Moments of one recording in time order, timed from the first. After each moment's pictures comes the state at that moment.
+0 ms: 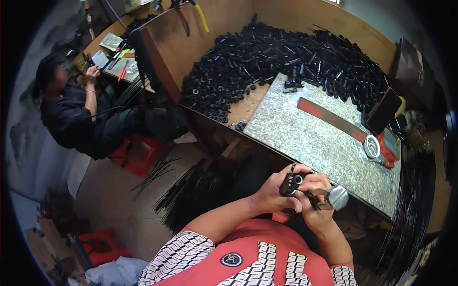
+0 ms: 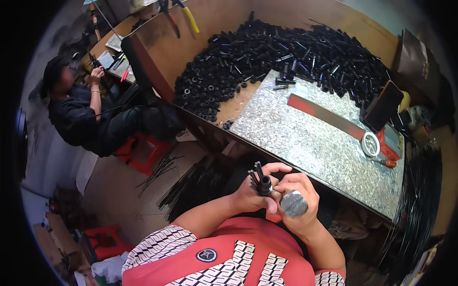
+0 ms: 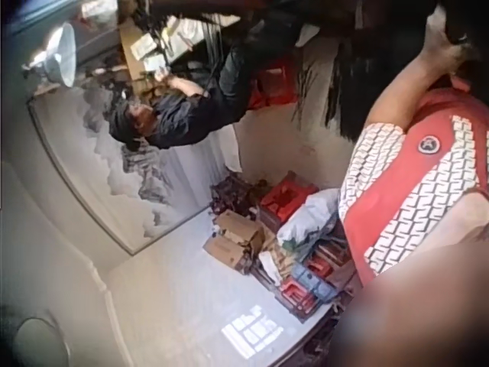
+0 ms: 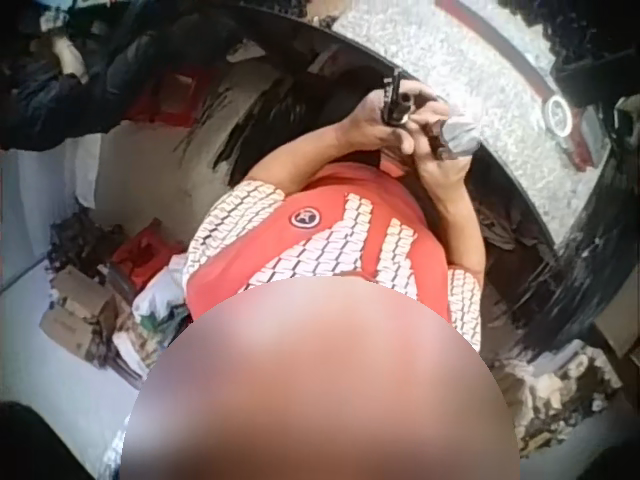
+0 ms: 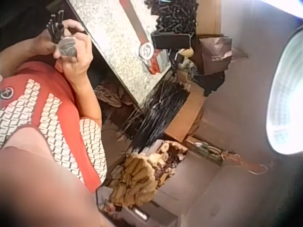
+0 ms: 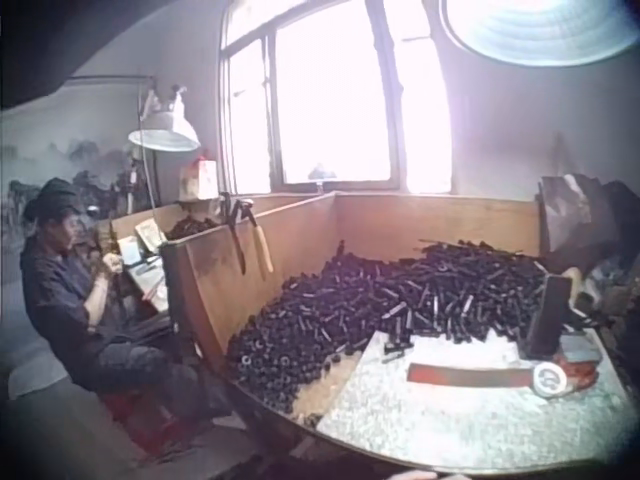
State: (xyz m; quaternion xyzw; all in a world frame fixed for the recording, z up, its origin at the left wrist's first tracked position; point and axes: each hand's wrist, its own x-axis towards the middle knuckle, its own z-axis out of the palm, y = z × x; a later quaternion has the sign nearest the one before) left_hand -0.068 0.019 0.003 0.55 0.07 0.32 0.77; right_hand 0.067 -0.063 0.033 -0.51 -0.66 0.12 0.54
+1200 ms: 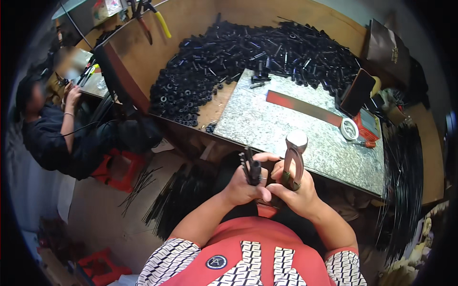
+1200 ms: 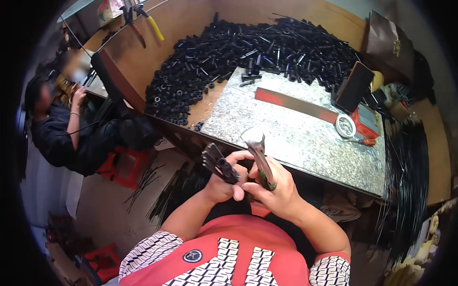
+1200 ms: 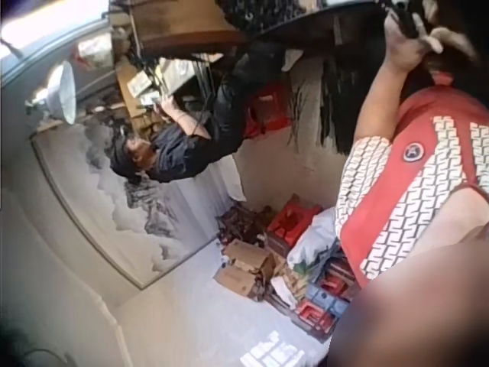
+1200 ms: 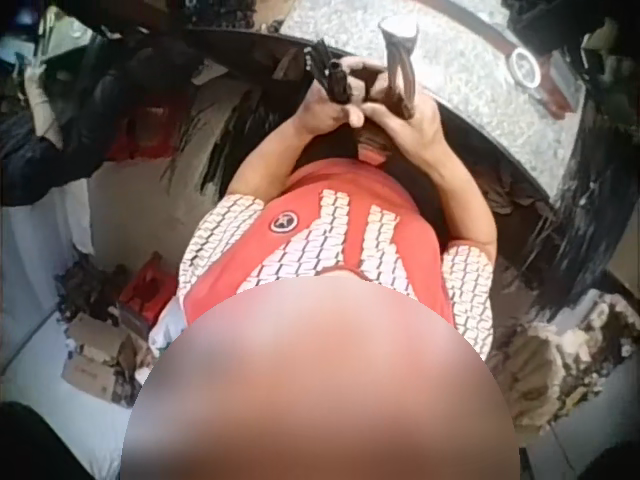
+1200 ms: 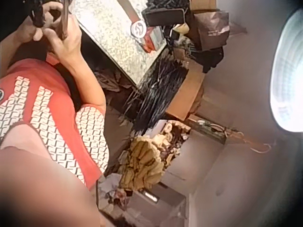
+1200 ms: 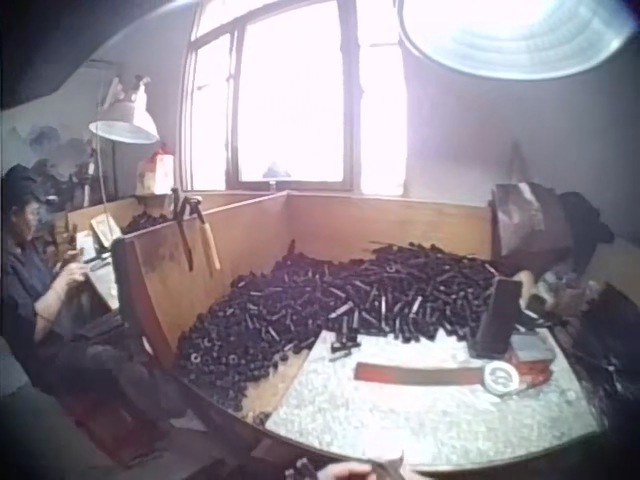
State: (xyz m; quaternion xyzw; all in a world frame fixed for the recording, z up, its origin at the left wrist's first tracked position) left_hand -0.079 0.039 0.006 0.51 0.07 0.33 0.79; right_hand 0.071 -0.047 0.052 -0.54 -0.64 0.28 0.47
